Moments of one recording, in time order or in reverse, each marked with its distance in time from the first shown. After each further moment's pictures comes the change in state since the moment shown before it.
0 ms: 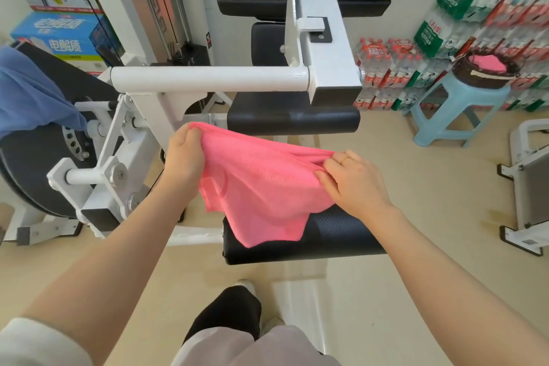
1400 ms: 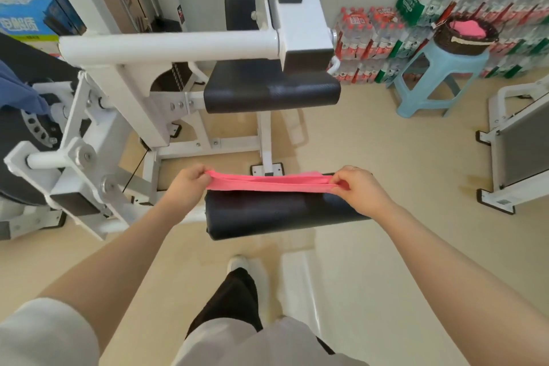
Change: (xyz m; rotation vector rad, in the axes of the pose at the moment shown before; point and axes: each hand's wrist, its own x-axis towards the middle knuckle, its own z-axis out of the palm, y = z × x) left_hand -0.038 -0.093 0.012 0.344 -0.452 -0.113; right_hand -0.077 0.047 0.032 0.468 -0.449 0.414
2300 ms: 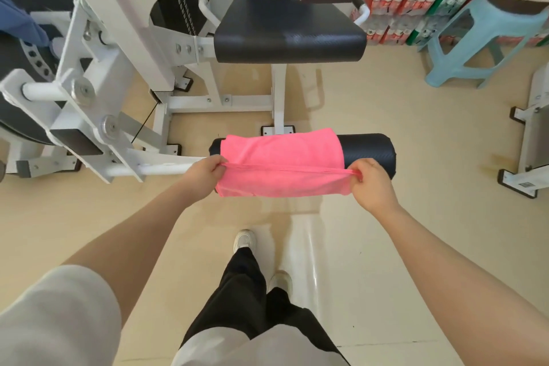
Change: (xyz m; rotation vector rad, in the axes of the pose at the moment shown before) left_hand -0.021 -0.062 0.039 0.279 -0.150 -0.079; right_hand -0.027 0.042 0.063 0.010 0.095 0.170
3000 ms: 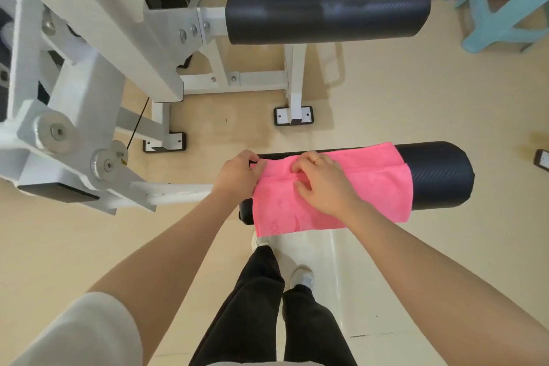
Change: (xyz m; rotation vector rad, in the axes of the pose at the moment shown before) left_hand 0.116 -0.022 -0.004 -0.079 -0.051 -0.169; right_hand 0.091 -0.127 0.112 -0.126 -0.327 -0.306
